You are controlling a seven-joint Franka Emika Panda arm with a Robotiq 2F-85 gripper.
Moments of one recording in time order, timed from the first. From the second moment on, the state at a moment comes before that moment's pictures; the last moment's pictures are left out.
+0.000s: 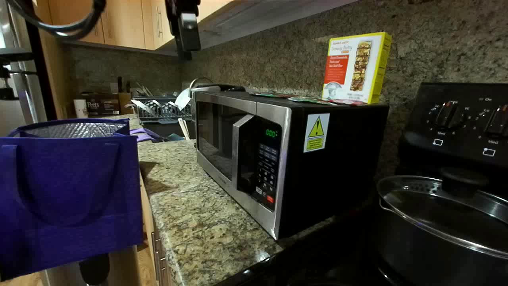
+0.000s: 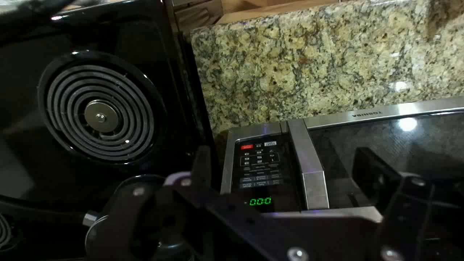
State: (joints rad) arm -0.13 -0.26 -0.15 -1.94 -0.11 1.82 0.17
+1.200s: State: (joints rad) arm -0.19 -0.25 -0.16 -2.19 -0.25 2.14 0.18
